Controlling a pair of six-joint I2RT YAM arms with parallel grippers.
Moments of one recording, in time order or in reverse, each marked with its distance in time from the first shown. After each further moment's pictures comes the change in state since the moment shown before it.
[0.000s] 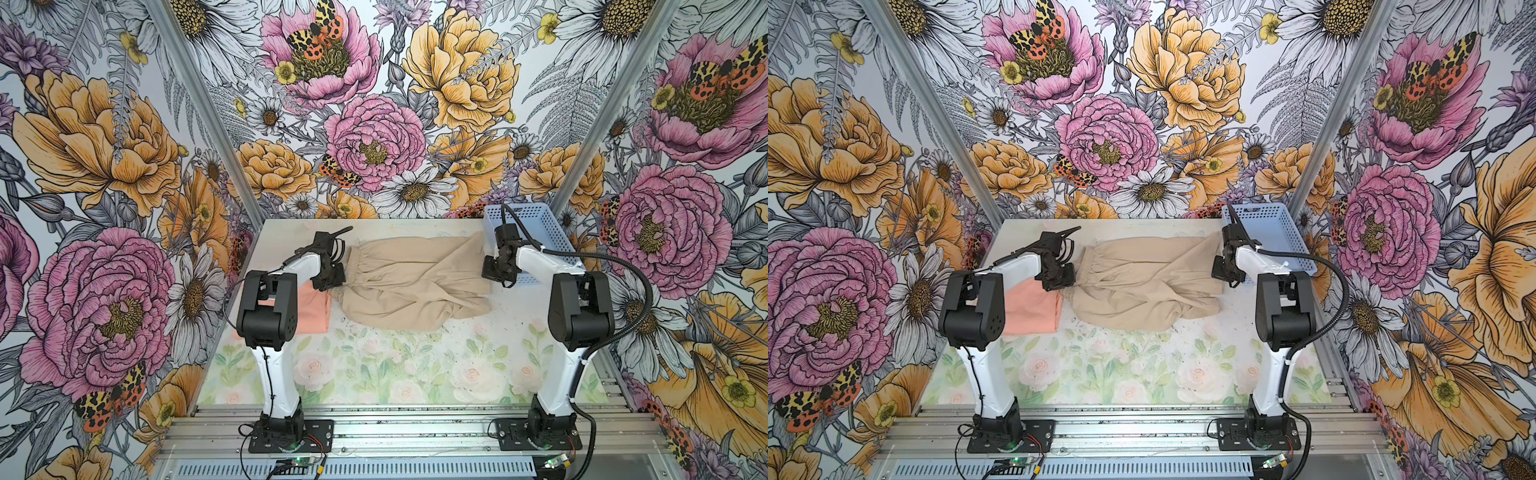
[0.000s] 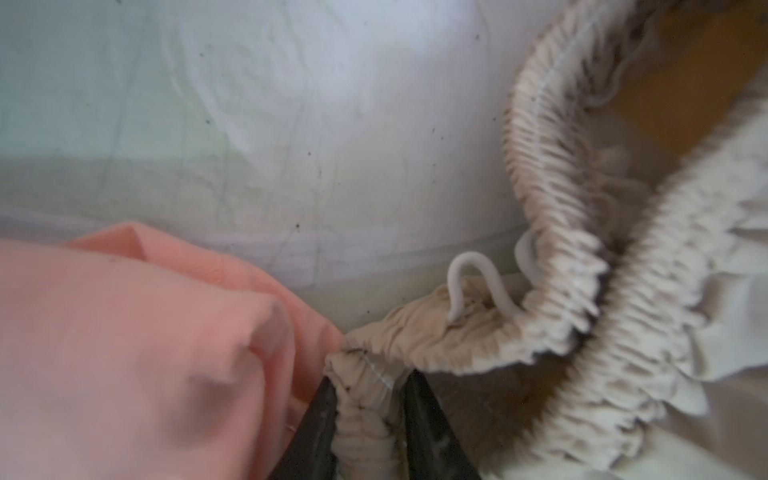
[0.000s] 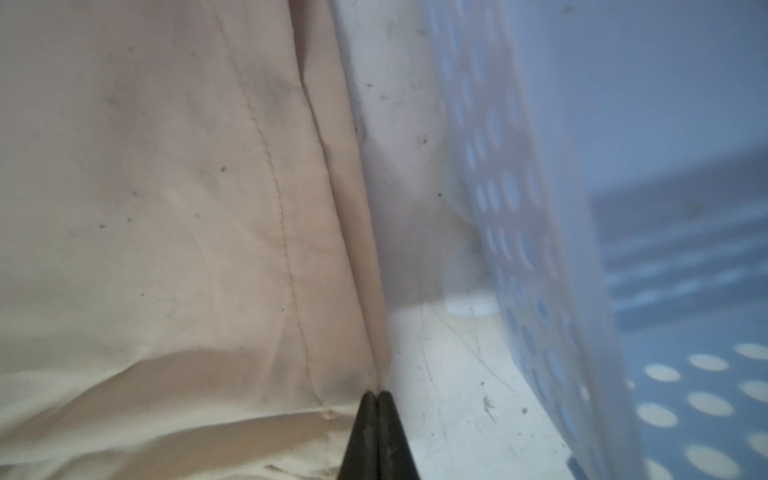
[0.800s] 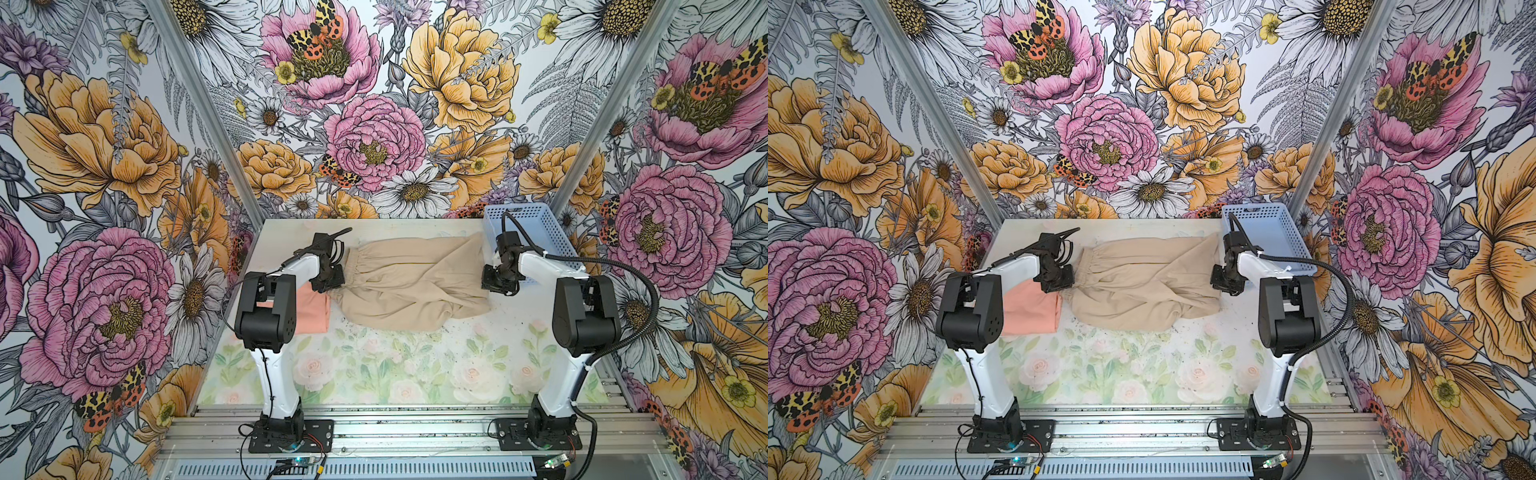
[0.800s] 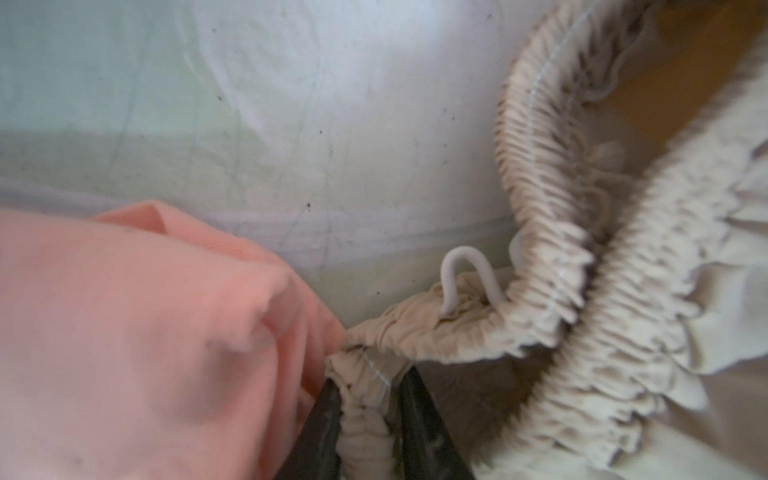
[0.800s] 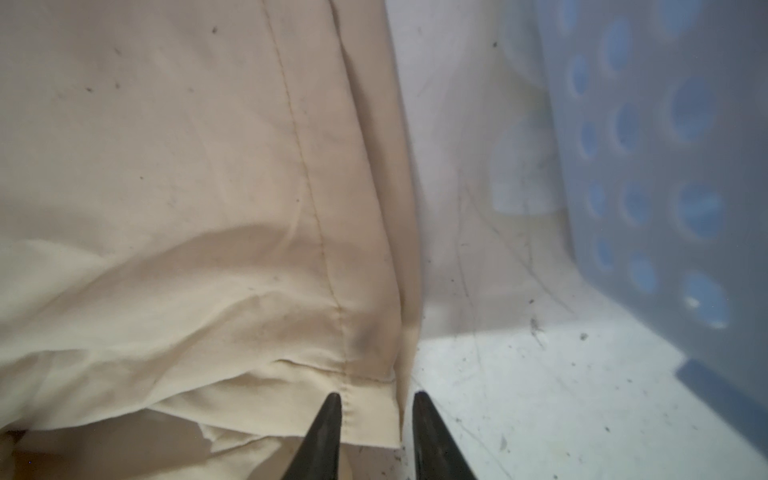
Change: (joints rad) left arm 0.001 -0.016 -0.020 -0.001 0.000 0.000; right arm 0.004 -0.051 -0.103 -0.024 -0.150 0.014
